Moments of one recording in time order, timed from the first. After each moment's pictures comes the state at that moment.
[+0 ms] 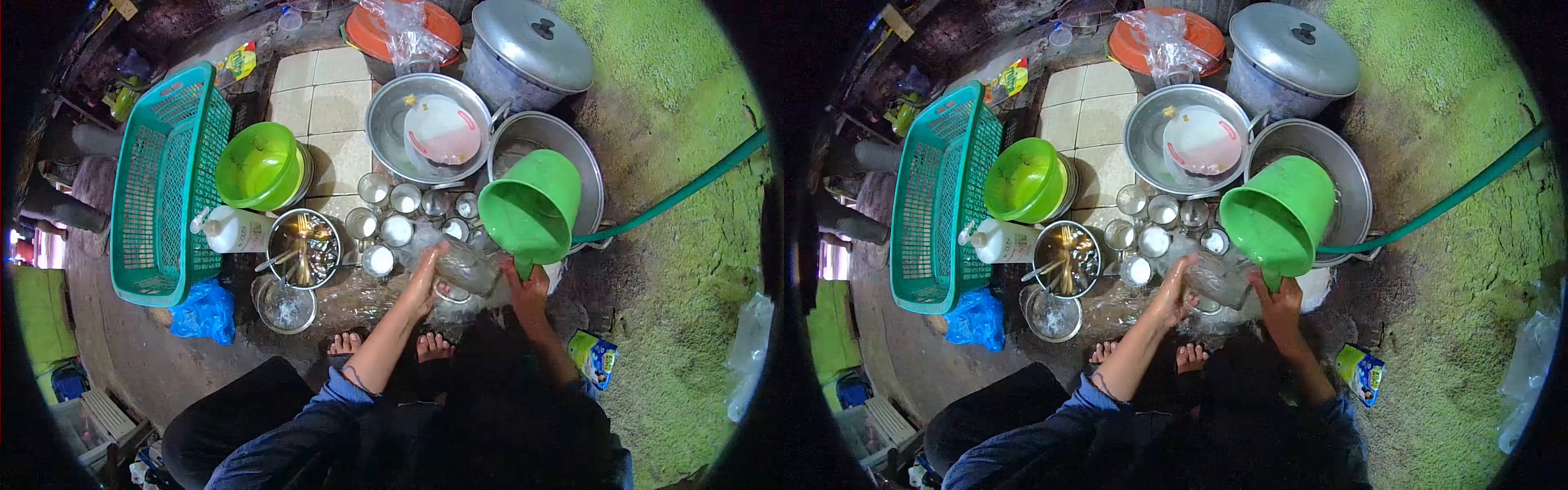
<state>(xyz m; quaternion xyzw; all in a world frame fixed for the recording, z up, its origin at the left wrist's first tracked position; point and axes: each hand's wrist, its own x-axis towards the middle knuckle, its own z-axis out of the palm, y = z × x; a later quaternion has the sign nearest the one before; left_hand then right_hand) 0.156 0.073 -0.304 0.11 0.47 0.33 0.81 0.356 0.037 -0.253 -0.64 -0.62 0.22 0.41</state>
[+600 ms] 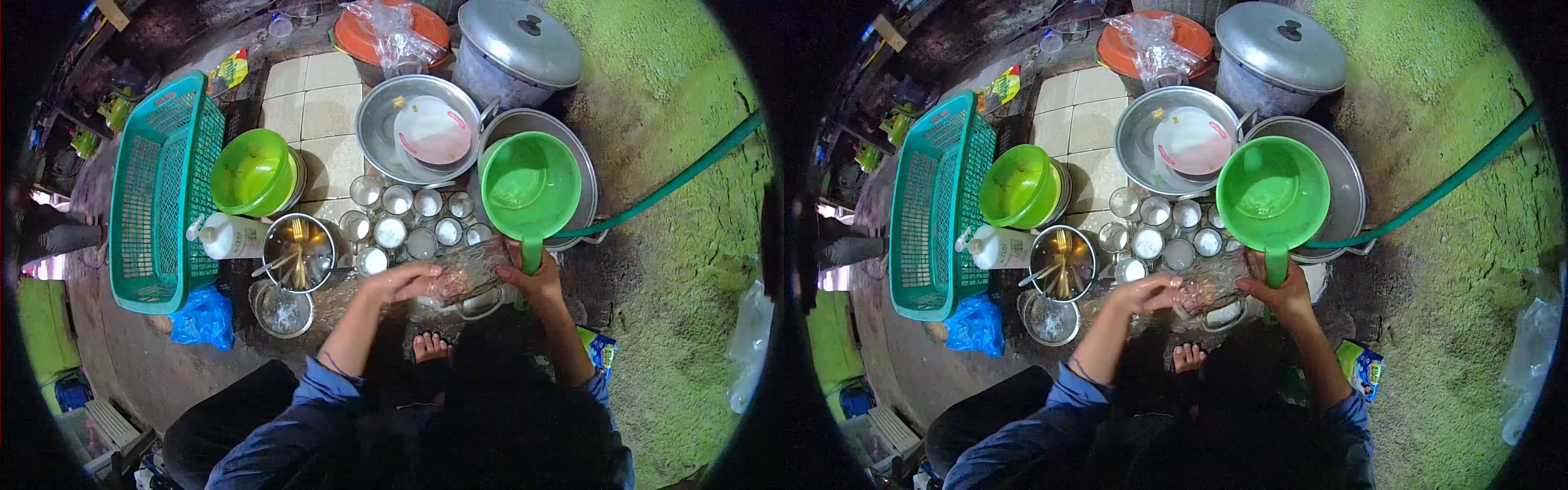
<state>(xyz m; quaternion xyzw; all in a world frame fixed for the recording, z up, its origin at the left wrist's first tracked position) 0.111 0.100 -0.278 0.22 0.23 0.18 0.93 0.362 0.052 -0.203 -0.59 -0.45 0.52 0.43</state>
